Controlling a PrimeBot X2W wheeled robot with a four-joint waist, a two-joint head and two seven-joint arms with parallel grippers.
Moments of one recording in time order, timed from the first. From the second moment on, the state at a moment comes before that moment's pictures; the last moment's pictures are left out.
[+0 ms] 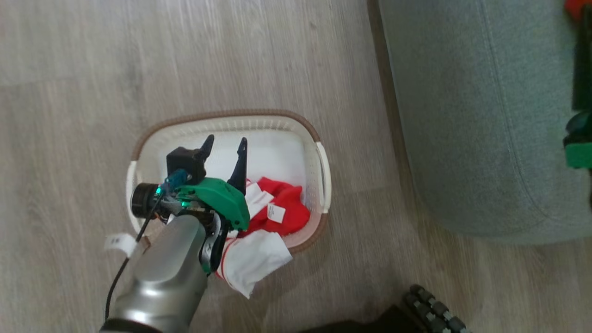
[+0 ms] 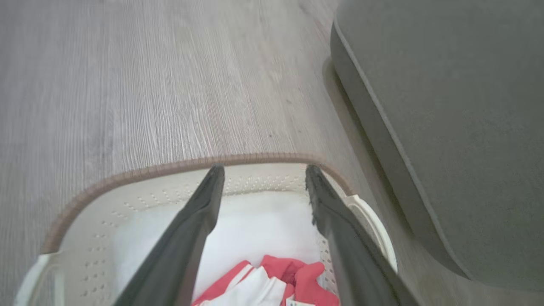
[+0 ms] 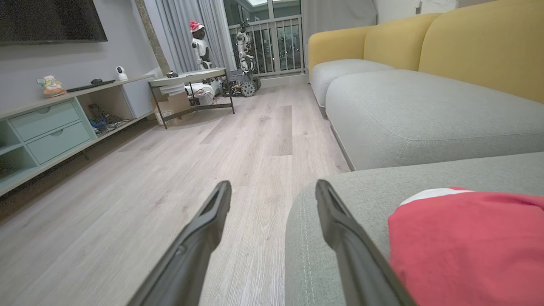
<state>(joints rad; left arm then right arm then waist) -0.56 0.05 -0.52 0.75 -0.43 0.09 -0.25 -0.39 -0.46 0.05 -0.06 0.67 0.13 -0.25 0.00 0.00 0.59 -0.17</state>
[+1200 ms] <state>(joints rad) -0.87 0.05 -0.89 1.24 -0.83 0.13 0.09 -0.56 -0.51 -0.02 -0.16 0.67 0.13 -0.26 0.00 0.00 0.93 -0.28</state>
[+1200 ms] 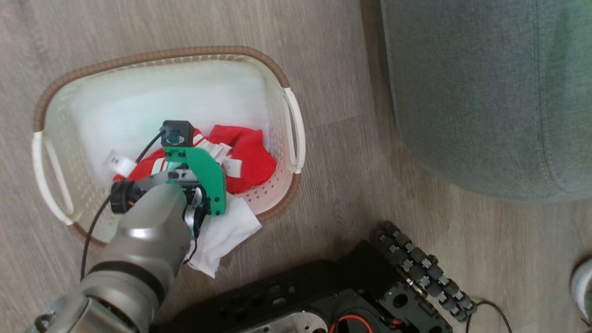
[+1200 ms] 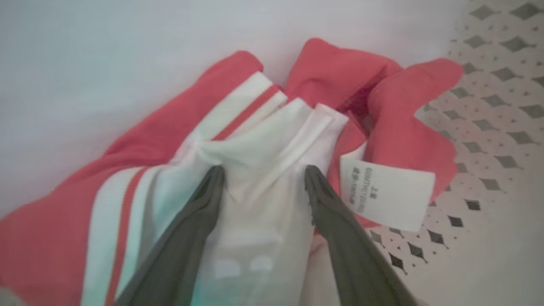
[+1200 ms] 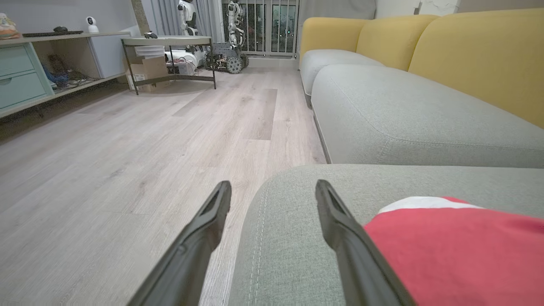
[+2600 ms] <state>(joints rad) -0.71 0.05 -1.05 1.16 -1.01 0.03 -0.03 -0.47 -0.48 -0.01 -0.08 0.64 0.13 -0.26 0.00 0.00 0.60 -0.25</state>
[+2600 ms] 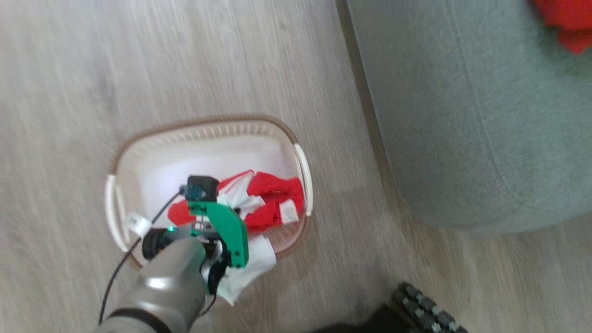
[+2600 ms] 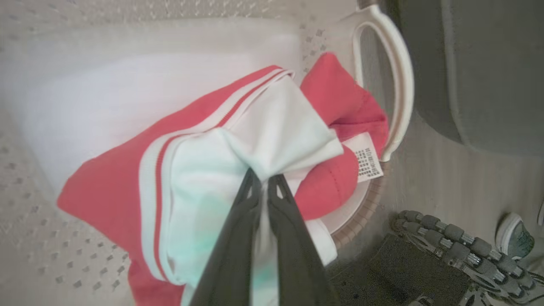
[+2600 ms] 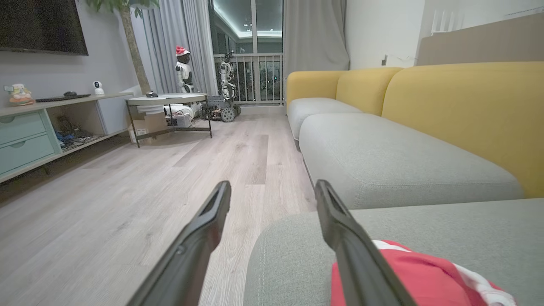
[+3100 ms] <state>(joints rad) -0.60 0.05 -1.09 1.12 -1.04 -0.03 -0.23 -0.32 -0.47 0.01 -0.03 0.59 0.13 -0.26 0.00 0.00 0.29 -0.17</state>
